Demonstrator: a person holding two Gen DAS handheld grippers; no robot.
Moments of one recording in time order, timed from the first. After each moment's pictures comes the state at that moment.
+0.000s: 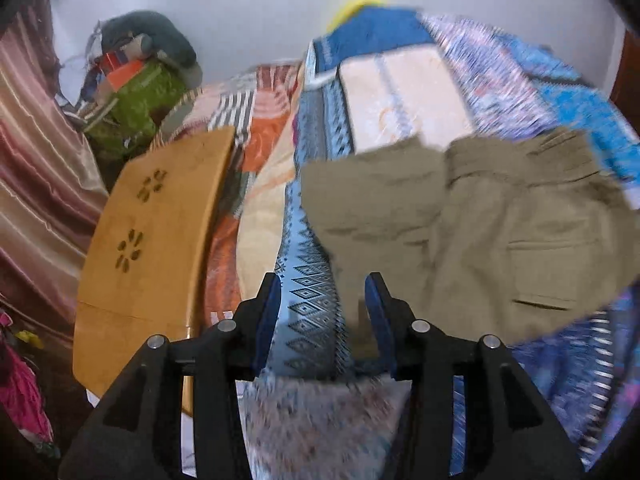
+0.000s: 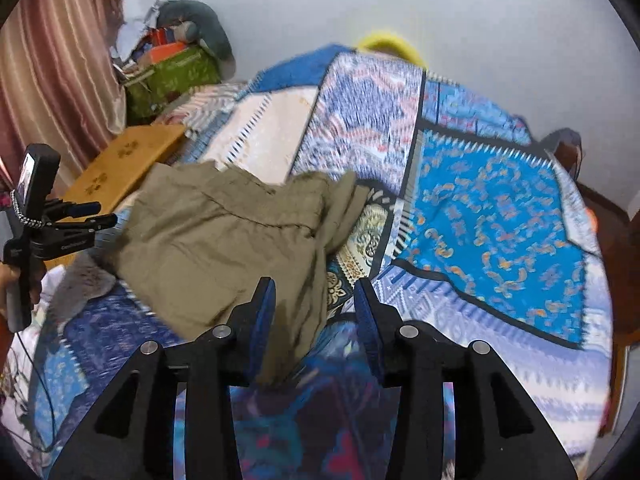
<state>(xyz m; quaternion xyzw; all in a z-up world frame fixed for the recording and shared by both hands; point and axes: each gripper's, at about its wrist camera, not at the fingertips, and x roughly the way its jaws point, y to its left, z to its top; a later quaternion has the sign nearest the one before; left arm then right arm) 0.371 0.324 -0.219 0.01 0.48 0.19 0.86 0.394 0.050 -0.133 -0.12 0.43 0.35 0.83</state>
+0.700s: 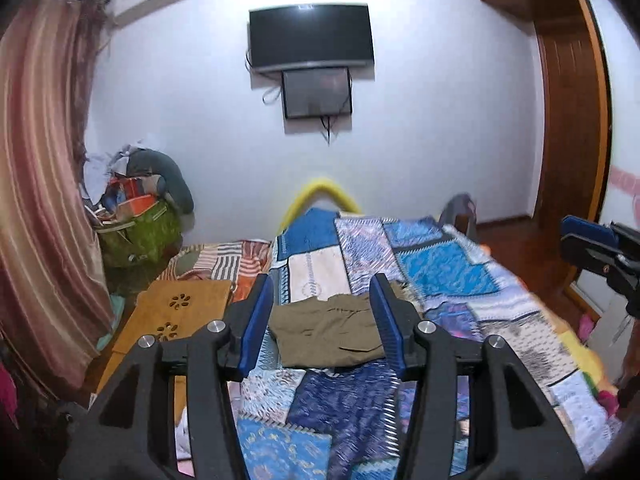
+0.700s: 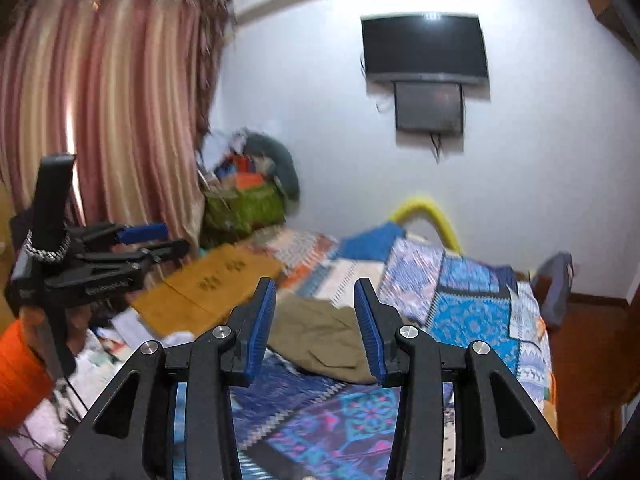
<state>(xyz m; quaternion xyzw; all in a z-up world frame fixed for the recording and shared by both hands) 0.121 0.166 0.028 0.01 0.20 0.12 0.97 0.160 -0.022 0.076 -0.04 0.17 0.43 0.88</state>
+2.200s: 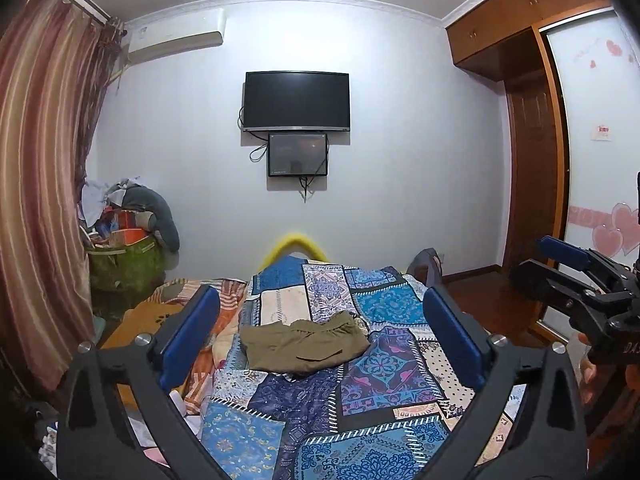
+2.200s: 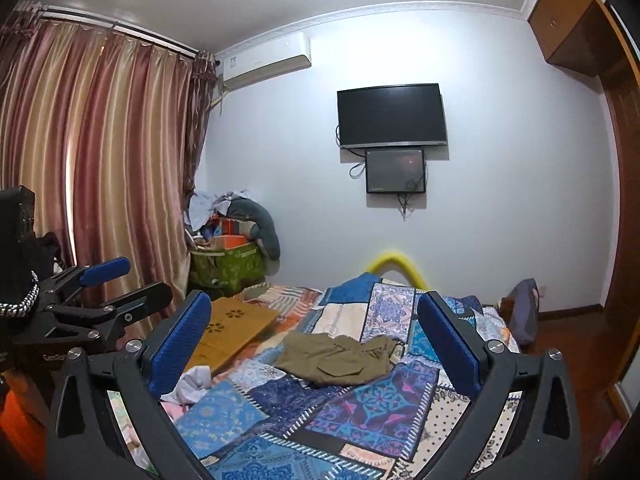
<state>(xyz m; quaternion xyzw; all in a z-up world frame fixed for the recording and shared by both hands) -0.018 0.102 0.036 0.00 0.09 0.09 0.99 0.049 -0.063 0.080 0.00 0.09 0.37 0.93</state>
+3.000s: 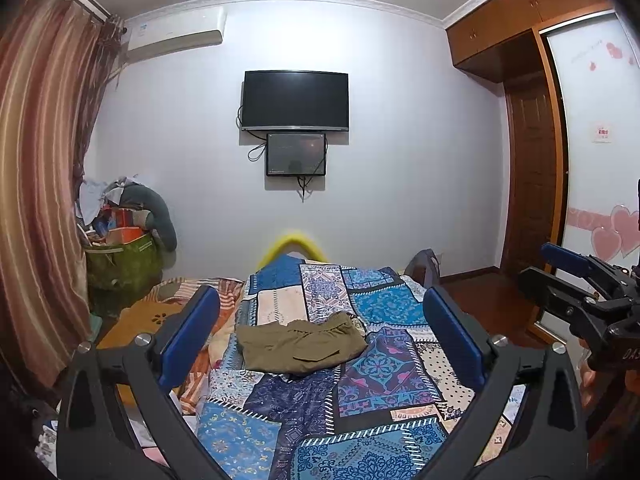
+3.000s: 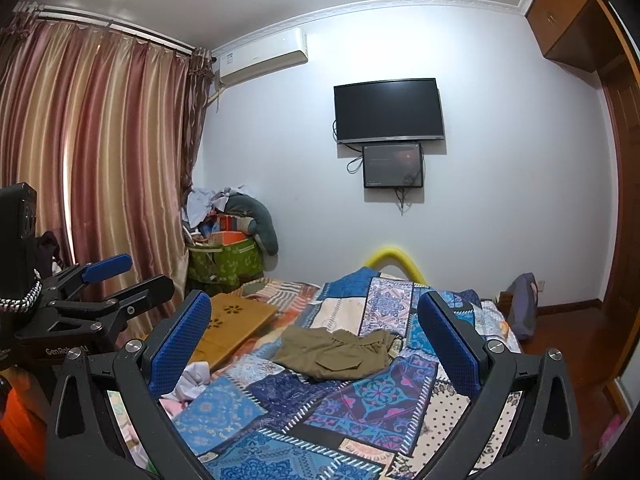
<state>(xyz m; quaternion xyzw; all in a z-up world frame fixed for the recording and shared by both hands) -0.012 0.103 0.034 -0.01 0.09 0.08 0.99 0.049 -0.068 0.081 0.00 0.10 0.37 0.93</state>
